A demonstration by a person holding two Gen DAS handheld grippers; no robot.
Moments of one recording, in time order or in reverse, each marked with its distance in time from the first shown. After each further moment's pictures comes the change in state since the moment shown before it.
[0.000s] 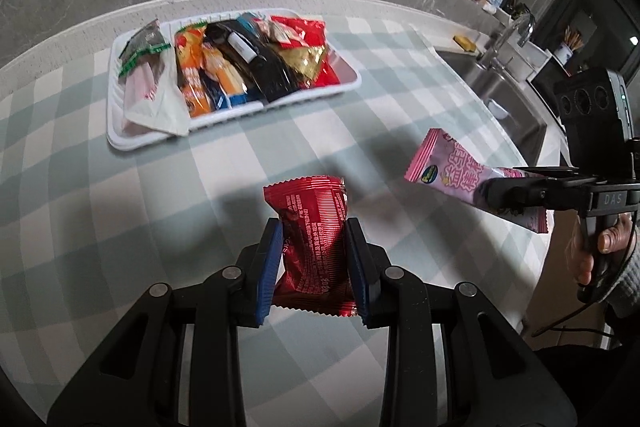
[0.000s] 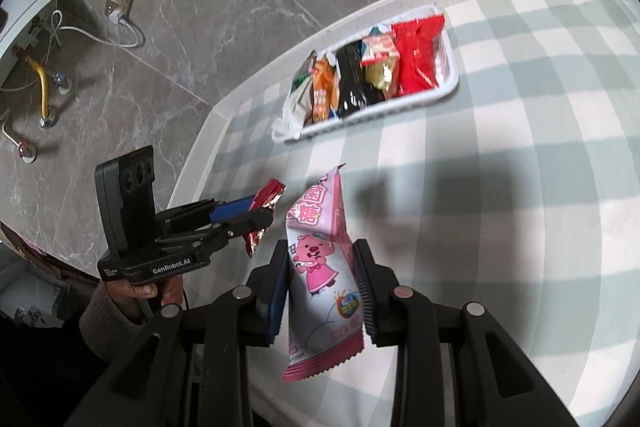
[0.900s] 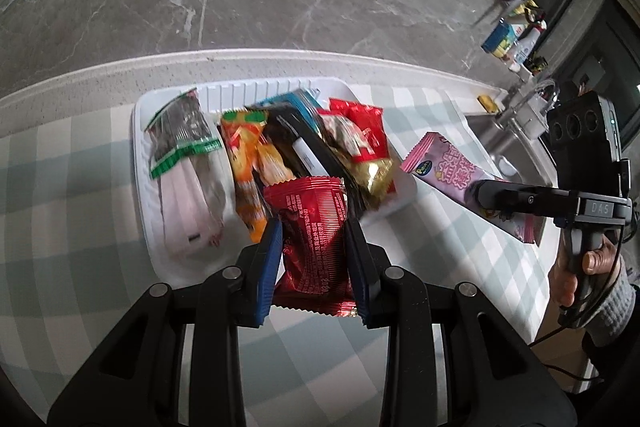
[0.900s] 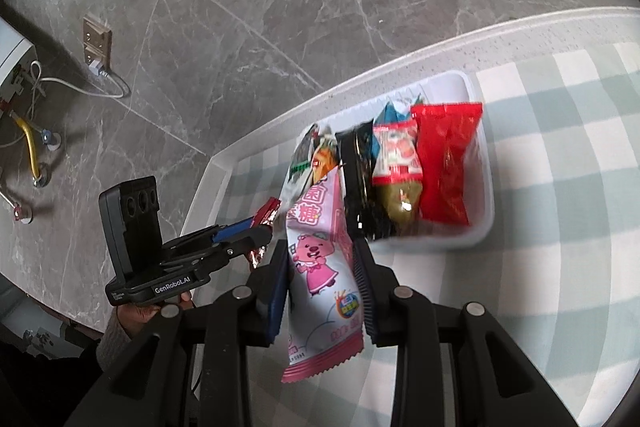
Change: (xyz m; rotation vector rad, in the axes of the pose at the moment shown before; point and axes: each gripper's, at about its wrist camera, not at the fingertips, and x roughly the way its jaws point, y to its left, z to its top) left arm 0.011 0.074 0.104 -0.125 -0.088 -0.006; right arm 0.038 -0.013 0.116 0.021 -0.054 0.038
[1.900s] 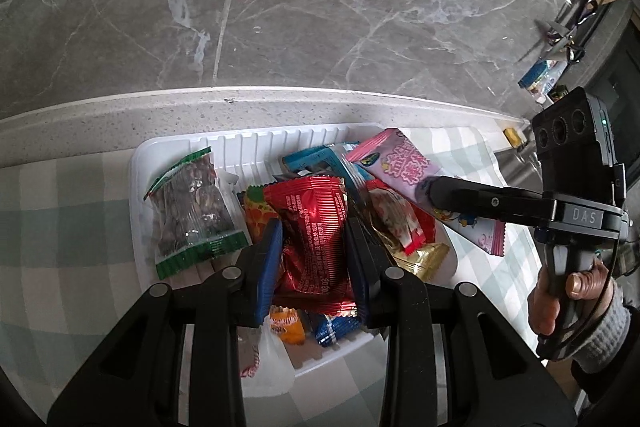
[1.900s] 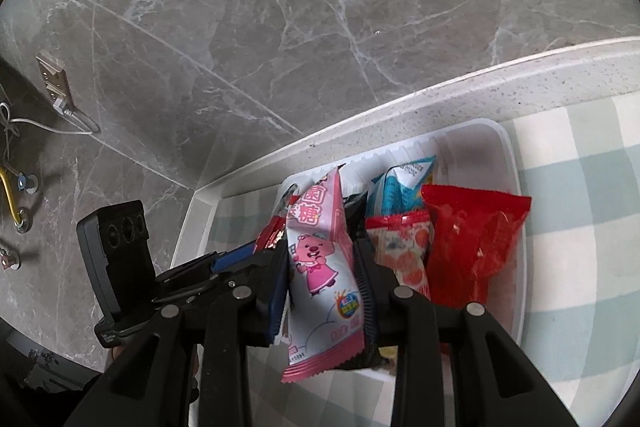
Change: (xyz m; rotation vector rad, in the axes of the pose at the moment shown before) left arm 0.051 0.033 0.063 -0.078 -0.031 0.040; right arm 0.074 -0.029 0.076 0.034 -0.006 0.008
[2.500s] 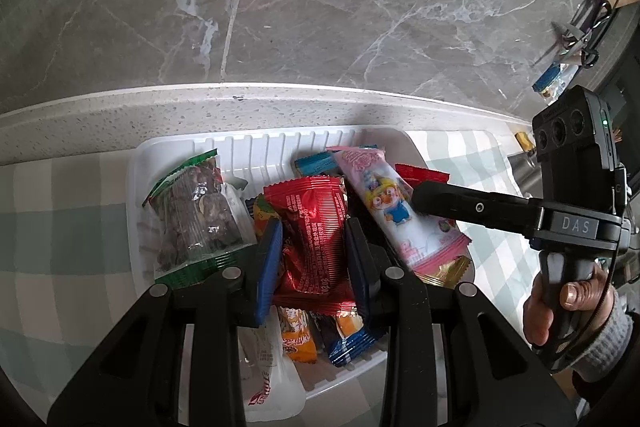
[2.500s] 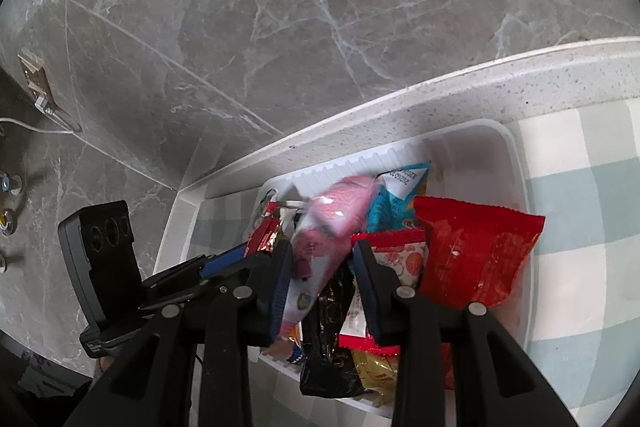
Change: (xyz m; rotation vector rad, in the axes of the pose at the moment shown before) left arm 0.029 0.003 0.007 -0.013 -0.001 0.030; right arm 0.020 -0.009 0.006 -0.010 0.011 -0.040
